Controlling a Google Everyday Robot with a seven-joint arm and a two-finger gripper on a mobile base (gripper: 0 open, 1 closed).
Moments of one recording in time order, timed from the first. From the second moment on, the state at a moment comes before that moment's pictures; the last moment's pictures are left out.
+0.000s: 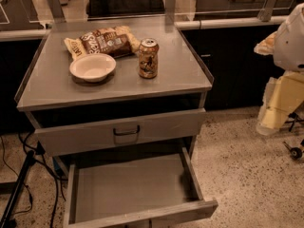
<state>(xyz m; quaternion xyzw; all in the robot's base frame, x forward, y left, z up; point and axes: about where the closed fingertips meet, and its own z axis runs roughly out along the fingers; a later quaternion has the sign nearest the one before) 0.438 -0.217 0.976 -0.60 0.78 -0.03 0.16</state>
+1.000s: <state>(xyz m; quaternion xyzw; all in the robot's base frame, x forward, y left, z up) 0.468 -0.206 0.961 -0.56 0.81 0.03 0.20</state>
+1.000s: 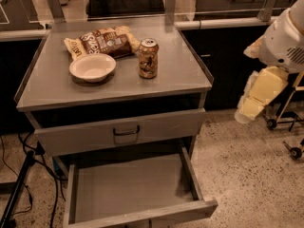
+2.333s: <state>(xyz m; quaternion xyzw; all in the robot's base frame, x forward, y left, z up) 0.505 -0.181 0.932 -0.51 0.82 0.11 0.24</state>
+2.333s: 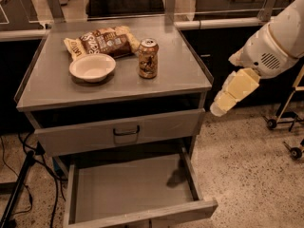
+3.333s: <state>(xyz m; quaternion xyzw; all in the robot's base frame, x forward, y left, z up) 0.561 -0.142 0.916 -0.48 0.81 0.14 0.31</state>
